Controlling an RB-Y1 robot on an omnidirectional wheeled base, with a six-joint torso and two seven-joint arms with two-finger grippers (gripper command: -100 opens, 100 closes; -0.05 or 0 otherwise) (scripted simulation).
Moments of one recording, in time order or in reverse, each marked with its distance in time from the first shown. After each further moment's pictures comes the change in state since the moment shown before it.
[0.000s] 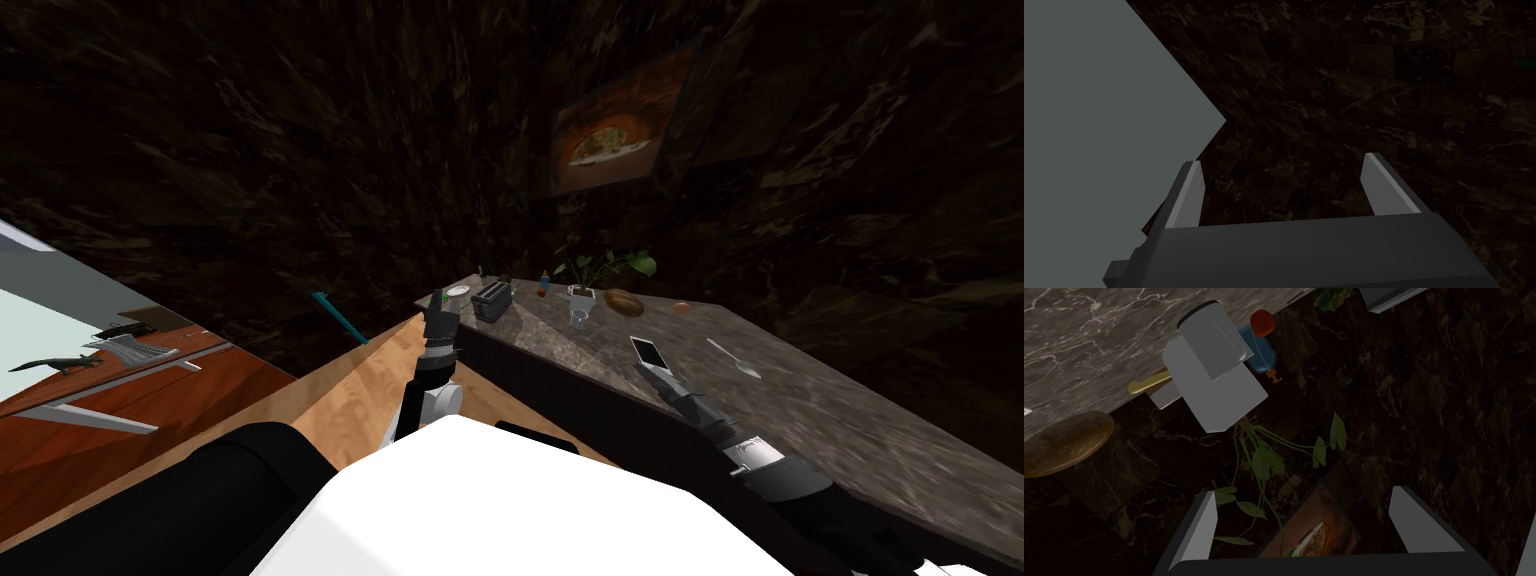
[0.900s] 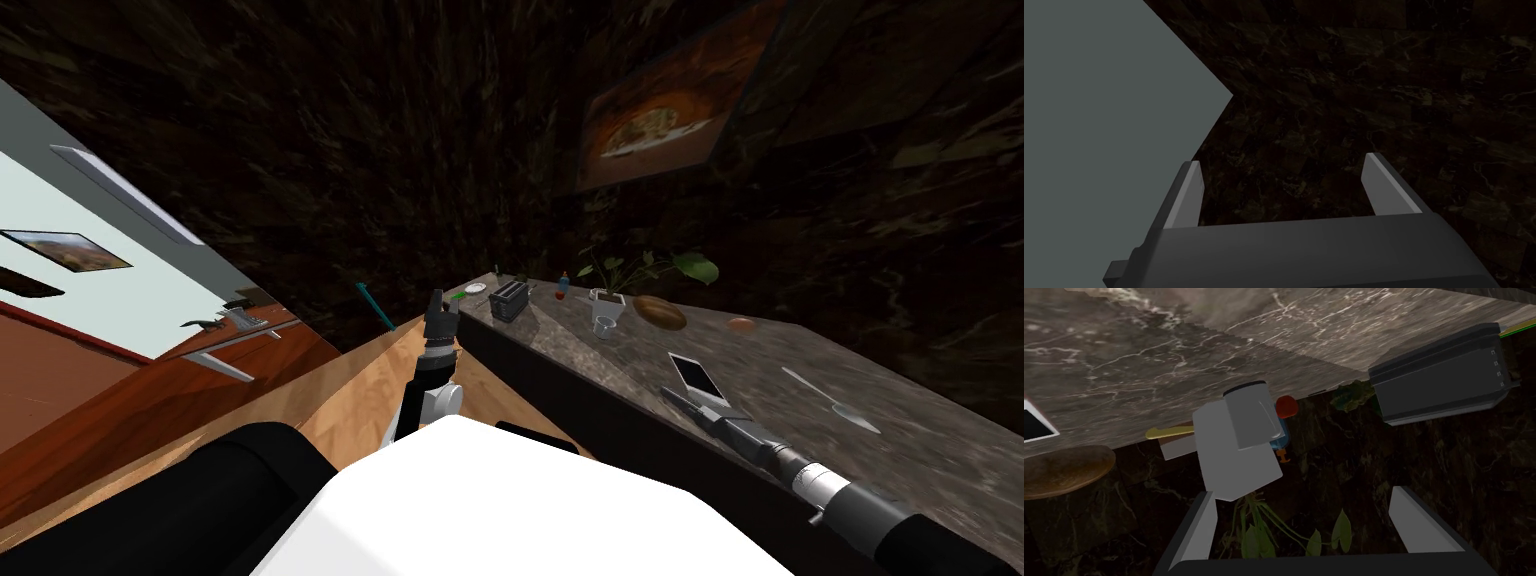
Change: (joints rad) left arm 0.000 0.000 0.000 0.000 0.000 0.000 0.000; right arm 0.077 -0.234 -0.035 0.154 0.063 0.023 0.021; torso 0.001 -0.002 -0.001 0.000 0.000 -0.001
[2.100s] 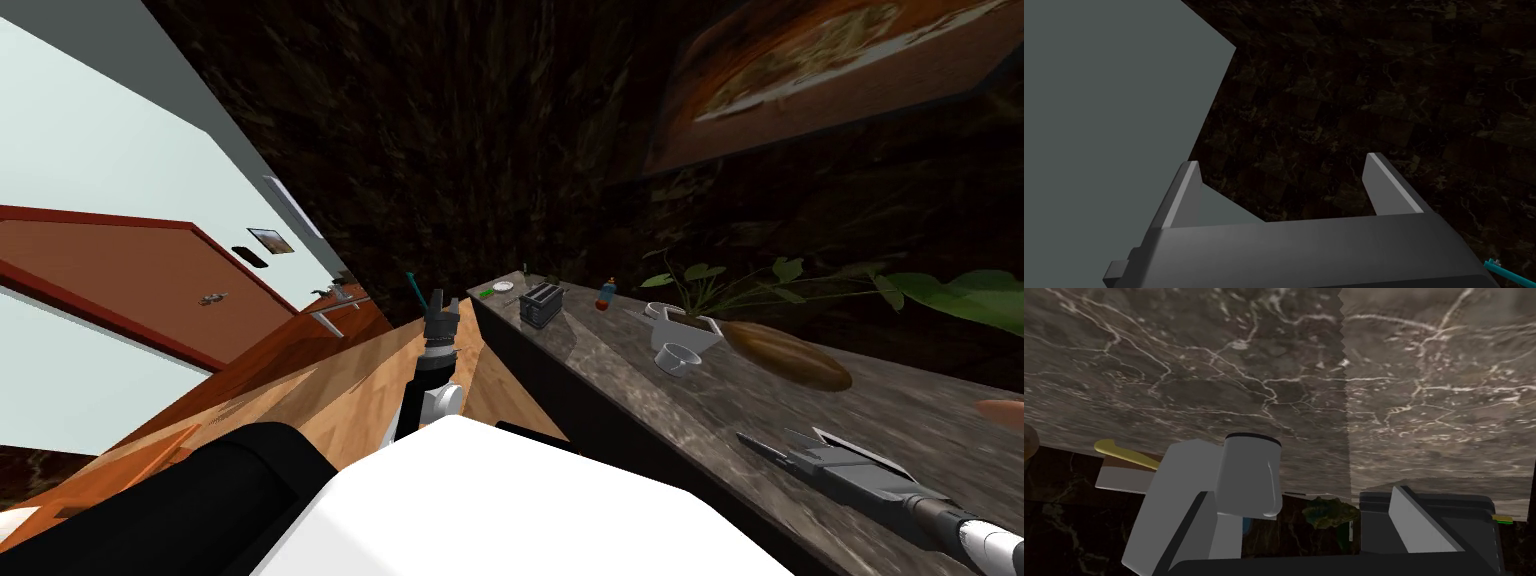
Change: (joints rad) left arm 0.000 0.000 0.000 0.000 0.000 0.000 0.000; right arm 0.144 -0.292 -0.062 0.218 0.110 0.047 0.057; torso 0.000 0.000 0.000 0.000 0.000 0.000
